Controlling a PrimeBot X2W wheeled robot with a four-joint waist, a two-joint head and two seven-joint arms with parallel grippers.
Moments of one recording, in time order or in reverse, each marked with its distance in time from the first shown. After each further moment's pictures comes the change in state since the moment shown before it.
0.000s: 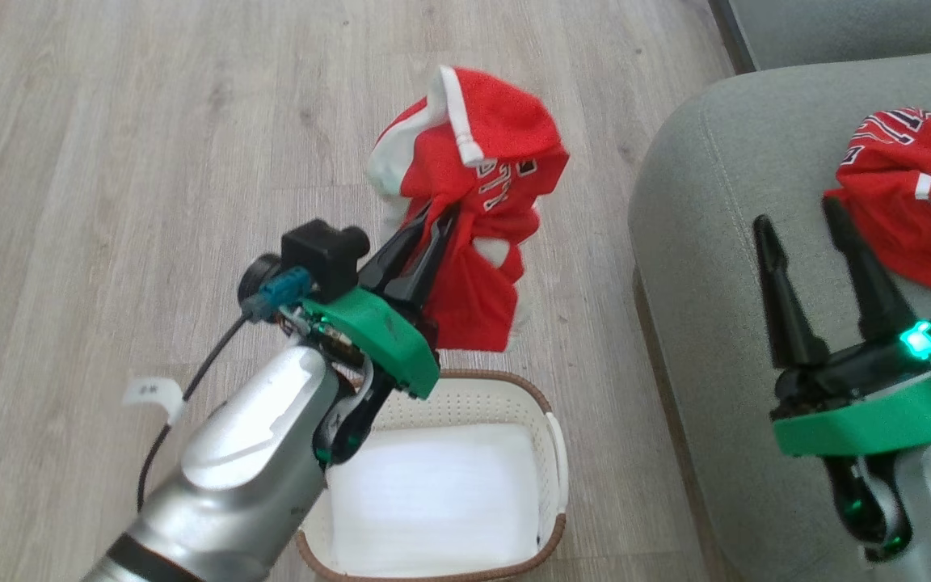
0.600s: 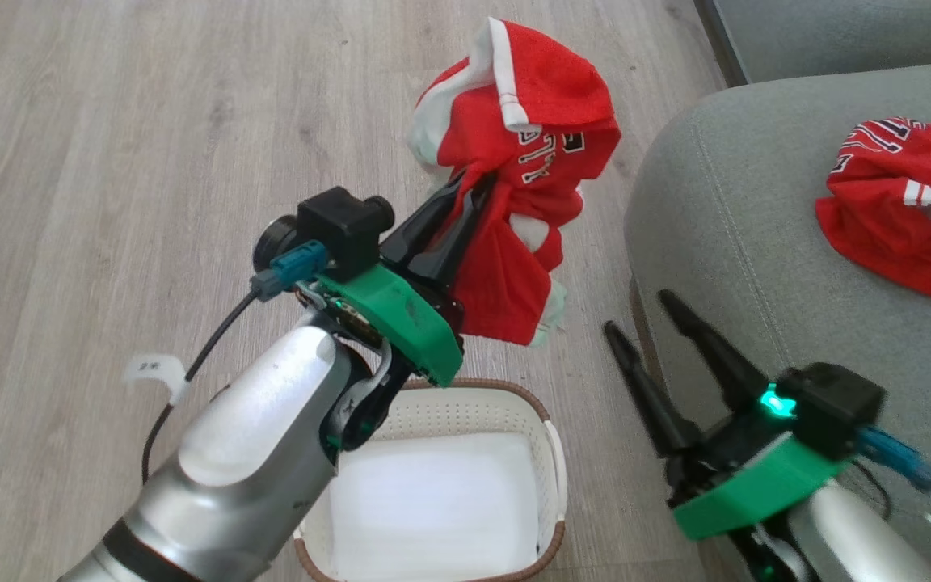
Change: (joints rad) left arm -0.032 0.023 -0.018 -0.163 -0.002 0.024 0.083; right arm 0.010 -0.036 0.291 0.053 0.060 0.000 0.000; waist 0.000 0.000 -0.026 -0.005
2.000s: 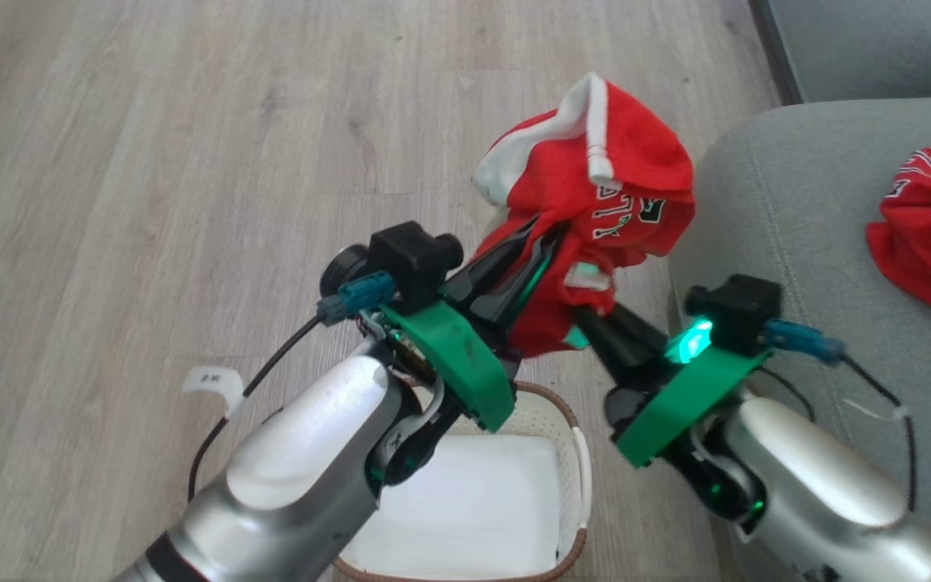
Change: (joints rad) left arm 0.008 -0.050 -0.092 -0.015 -0.029 -0.026 0.024; right arm -0.365 -0.015 0.350 0.304 0.332 0.000 0.000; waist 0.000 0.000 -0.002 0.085
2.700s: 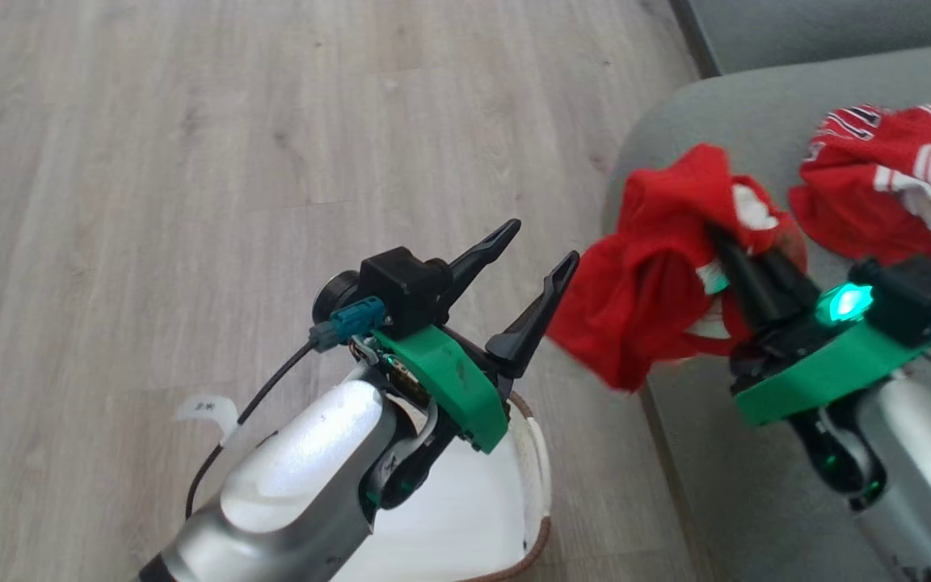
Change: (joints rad) left arm 0.055 0.021 -0.008 -0.035 -0.008 0.038 -0.011; right arm 0.147 -0.090 -0.366 -0.188 -0.223 0.000 0.001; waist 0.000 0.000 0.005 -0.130
